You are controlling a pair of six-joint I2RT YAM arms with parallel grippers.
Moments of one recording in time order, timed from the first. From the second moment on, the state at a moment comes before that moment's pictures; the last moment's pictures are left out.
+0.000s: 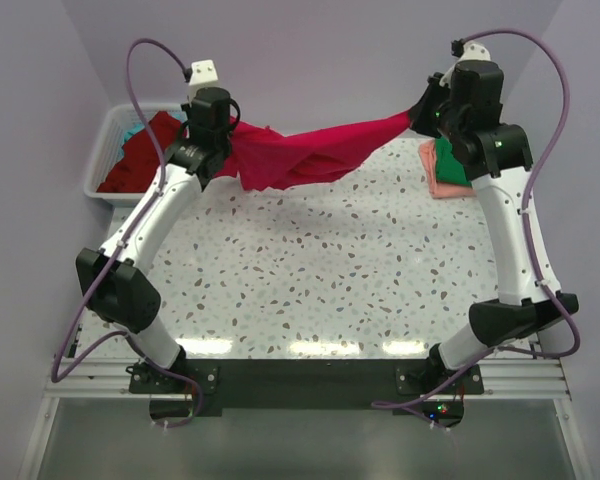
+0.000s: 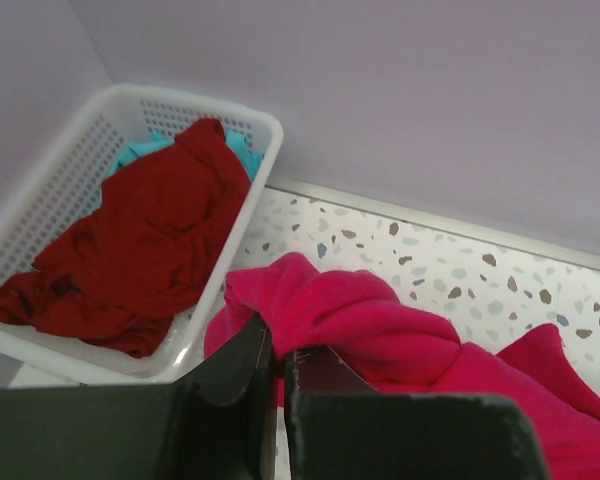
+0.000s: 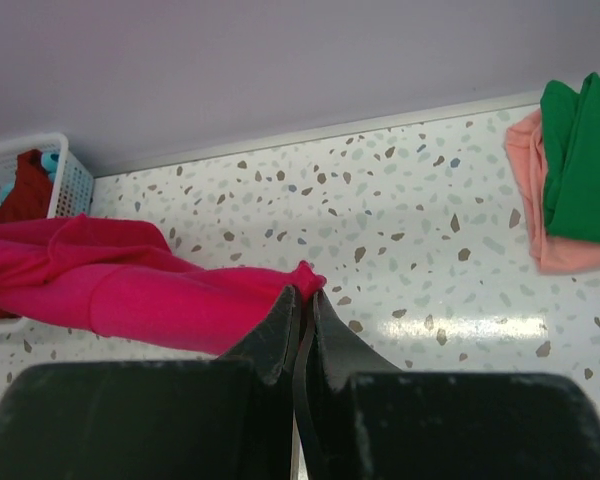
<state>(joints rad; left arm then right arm) -0.37 1.68 1.68 -0.34 -0.67 -0.21 0.23 1.58 2.04 -0.83 0.12 0.37</state>
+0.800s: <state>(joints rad) -0.36 1.38 1.81 -0.65 -0.42 -0.14 0.23 1.32 1.93 -0.76 -0.06 0.29</state>
